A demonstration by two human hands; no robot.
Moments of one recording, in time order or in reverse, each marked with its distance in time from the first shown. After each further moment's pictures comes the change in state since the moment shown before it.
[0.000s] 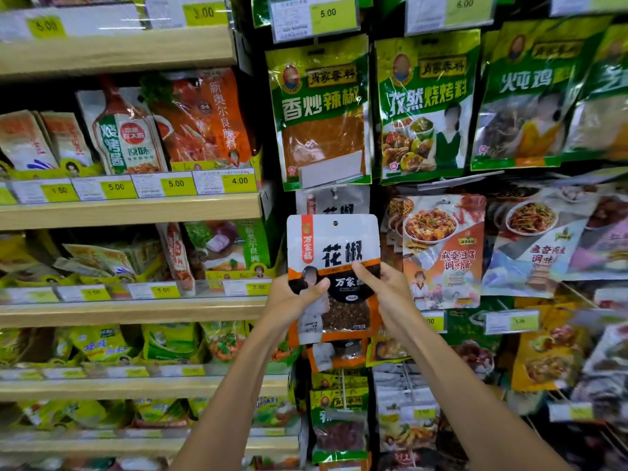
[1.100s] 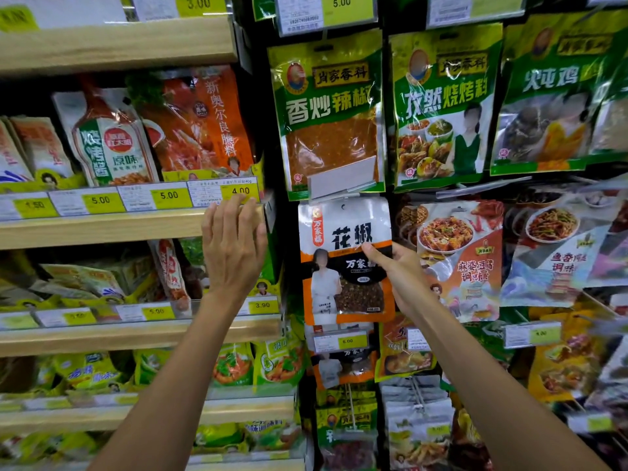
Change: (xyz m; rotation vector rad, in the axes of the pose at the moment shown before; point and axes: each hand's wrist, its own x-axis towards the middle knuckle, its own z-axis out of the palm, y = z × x) left_hand 0.096 0.011 -0.091 1.257 0.801 1.048; right_hand 0.059 -0.013 0.001 -0.064 0.092 -0.029
